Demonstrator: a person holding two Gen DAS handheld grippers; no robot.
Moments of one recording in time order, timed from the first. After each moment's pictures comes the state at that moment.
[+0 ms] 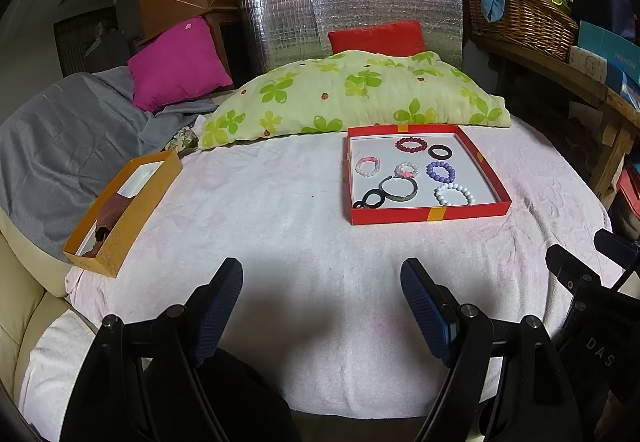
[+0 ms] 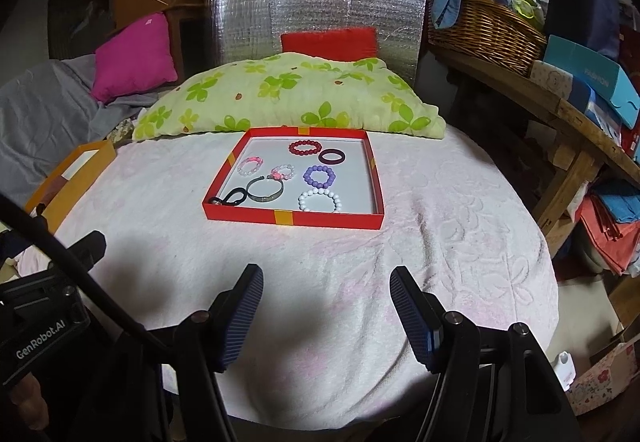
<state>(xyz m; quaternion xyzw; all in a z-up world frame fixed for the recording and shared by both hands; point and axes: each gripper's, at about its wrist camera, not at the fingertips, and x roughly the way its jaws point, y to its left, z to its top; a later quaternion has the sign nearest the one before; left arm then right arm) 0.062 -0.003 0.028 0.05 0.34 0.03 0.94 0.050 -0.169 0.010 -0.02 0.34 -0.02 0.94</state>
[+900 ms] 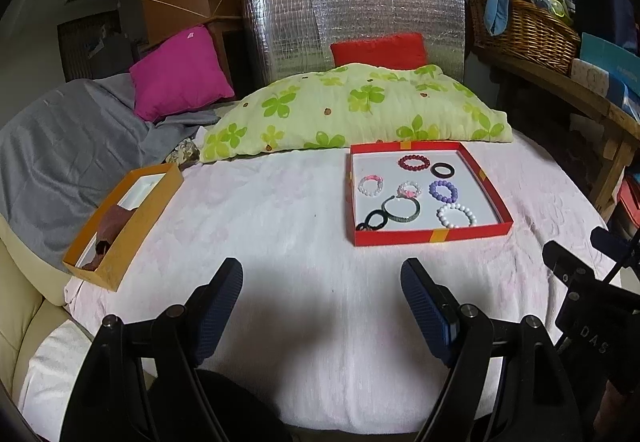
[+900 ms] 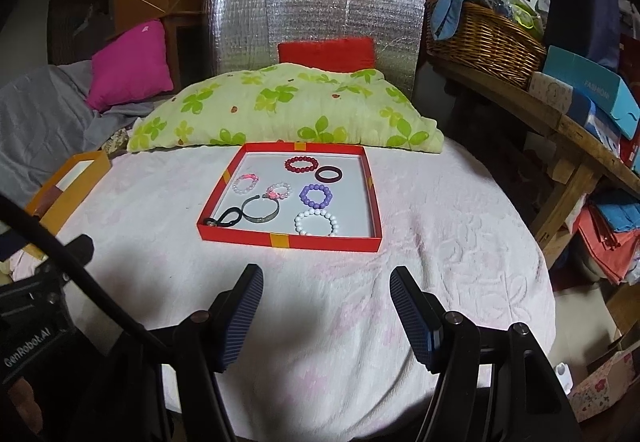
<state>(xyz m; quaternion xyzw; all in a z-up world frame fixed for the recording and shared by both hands) 0.076 0.000 0.040 0.04 0.32 0.04 0.95 0.074 -0.169 0.020 -0.03 0.32 -0.02 0.95</state>
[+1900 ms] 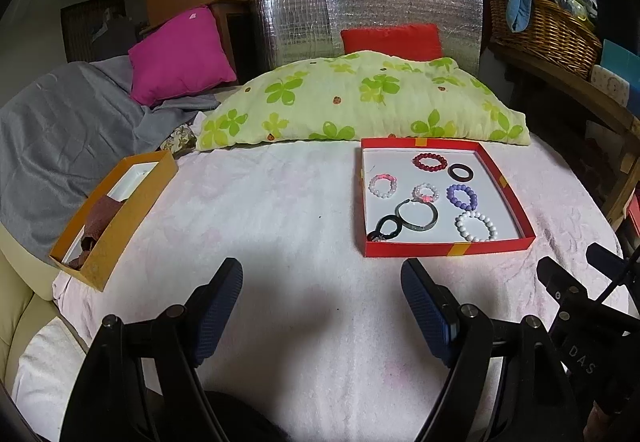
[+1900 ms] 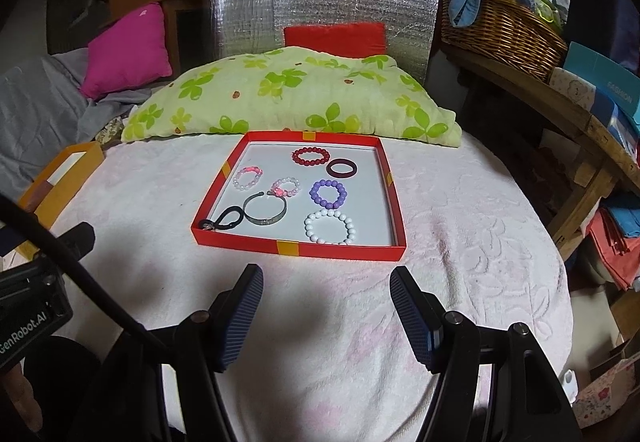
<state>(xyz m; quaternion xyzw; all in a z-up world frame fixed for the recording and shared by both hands) 0.120 0.011 0.026 0.02 0.34 0.05 0.94 0.120 -0.155 0.001 -0.03 0.34 -0.01 0.94</state>
